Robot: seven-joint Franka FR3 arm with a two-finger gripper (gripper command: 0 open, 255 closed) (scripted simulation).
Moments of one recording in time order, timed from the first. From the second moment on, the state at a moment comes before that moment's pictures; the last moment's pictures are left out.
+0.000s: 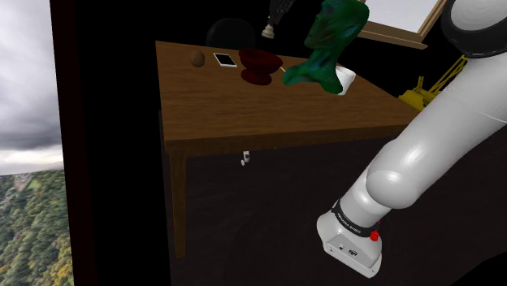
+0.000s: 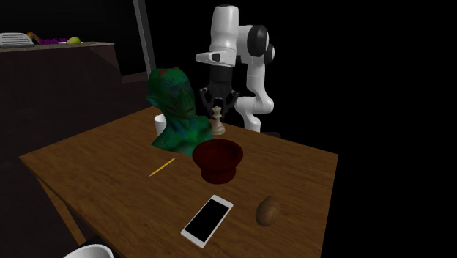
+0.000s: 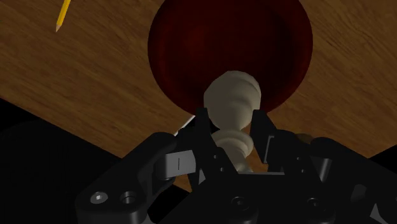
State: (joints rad) arm -0.06 -0.08 -0.23 -1.64 -0.02 1.87 -0.37
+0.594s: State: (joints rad) arm -0.06 -0.07 -0.23 -1.75 -0.02 1.99 -0.37
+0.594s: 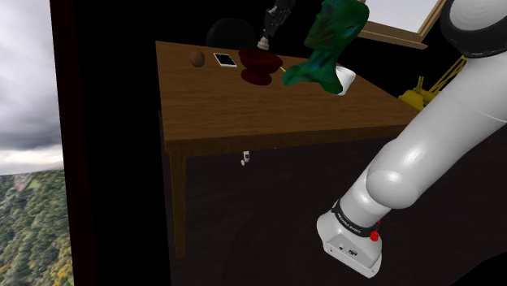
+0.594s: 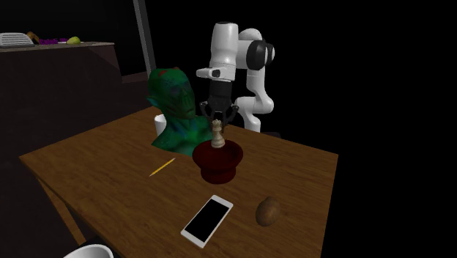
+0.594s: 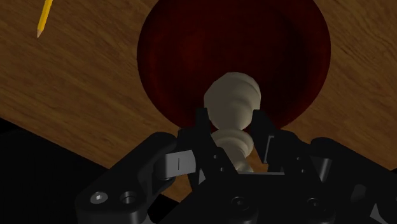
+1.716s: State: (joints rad) arm -0.06 -0.08 -0.23 -1.83 -0.02 2.07 -0.37
